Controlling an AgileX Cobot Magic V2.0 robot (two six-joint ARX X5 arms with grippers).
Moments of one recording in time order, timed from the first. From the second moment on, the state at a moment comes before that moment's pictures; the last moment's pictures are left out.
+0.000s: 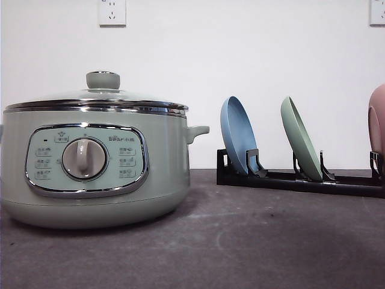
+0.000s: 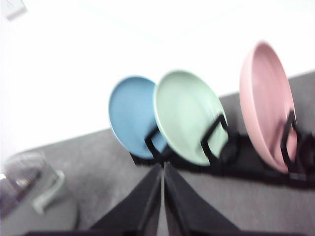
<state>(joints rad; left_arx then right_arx) 0.04 0.08 0.27 -0.26 0.12 -0.48 -0.01 0.04 0.26 -0.17 -0.22 0.40</state>
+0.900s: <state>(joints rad) 0.03 0.64 0.88 -0.68 0.53 -0.14 -0.01 0.66 0.93 -0.69 -0.51 0.08</state>
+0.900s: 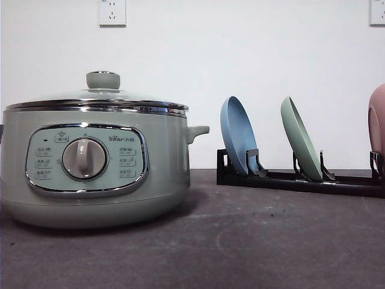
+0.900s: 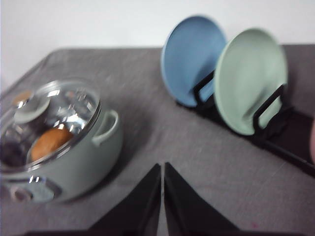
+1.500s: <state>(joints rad) -0.06 0.72 1.00 -0.83 0.61 -0.01 0.07 0.80 1.06 -0.90 -0.57 -0.05</state>
